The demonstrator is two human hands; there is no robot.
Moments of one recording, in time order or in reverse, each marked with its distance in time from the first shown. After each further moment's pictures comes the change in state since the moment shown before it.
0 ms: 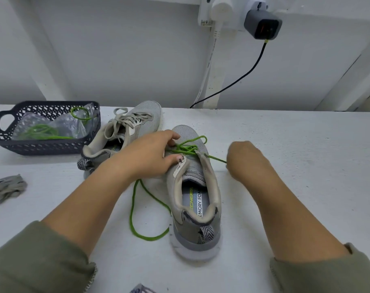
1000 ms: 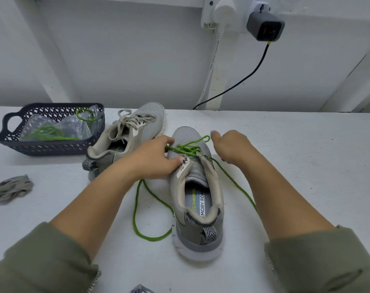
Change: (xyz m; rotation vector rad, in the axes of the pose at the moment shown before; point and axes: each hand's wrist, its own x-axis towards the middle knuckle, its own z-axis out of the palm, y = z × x) left_hand 0.001 -0.004 0.008 -0.175 -0.057 -0.205; right_hand 0.026 -0.013 -0.007 0.512 -0.036 -0.022
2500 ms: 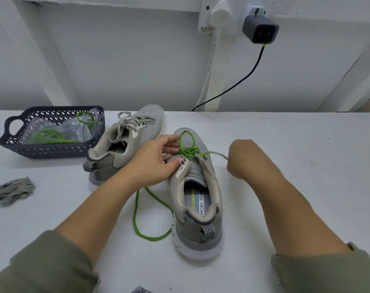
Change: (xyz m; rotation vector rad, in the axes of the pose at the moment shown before) left_hand 0.000 -0.011 0.022 -0.486 0.139 0.224; right_hand -0.027 0.012 -0.007 -0.520 0.017 0.022
